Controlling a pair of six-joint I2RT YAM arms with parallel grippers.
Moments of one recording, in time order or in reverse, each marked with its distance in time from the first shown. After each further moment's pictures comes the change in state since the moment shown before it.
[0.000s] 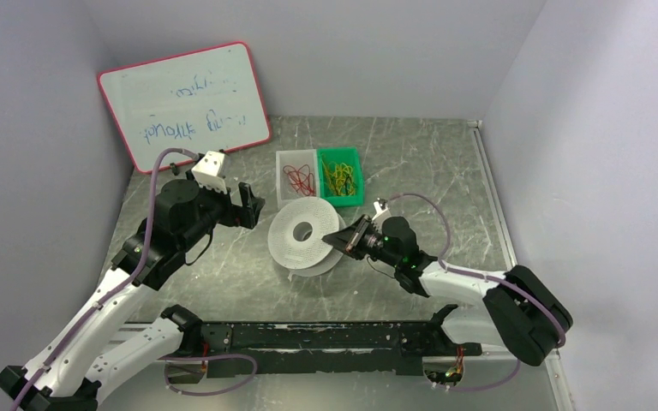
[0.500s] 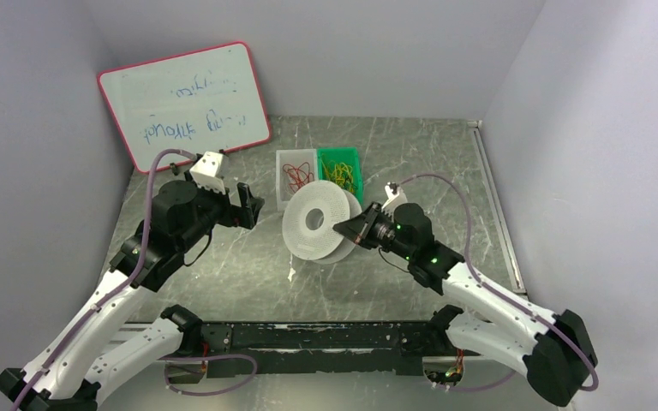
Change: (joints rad) left arm 0.000 -0.011 0.000 0.000 -0.001 0.000; right arm 0.000 -0.277 0.175 -0.477 0.069 -0.217
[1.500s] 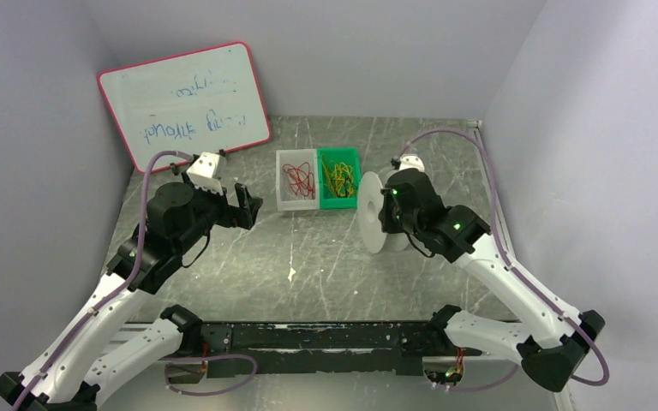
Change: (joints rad) left arm 0.000 -0.021 0.000 -0.001 -0.001 -0.001; right arm 0.017 0.055 0.625 -0.993 0.456 -0.554
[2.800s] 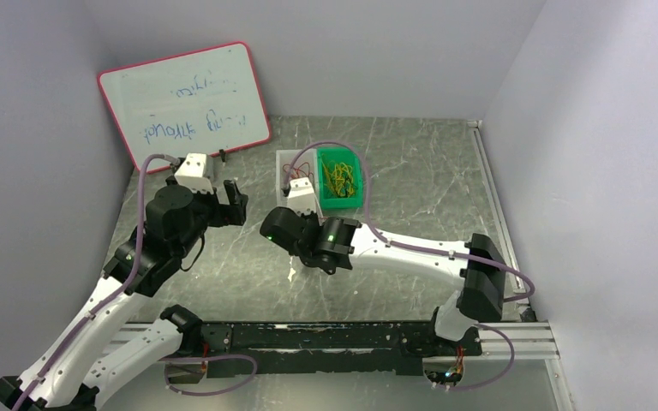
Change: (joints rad) left arm 0.000 -0.020 0.000 -0.068 -0.201 -0.055; right arm 0.539 0.595 0.280 0.126 0.340 0.271
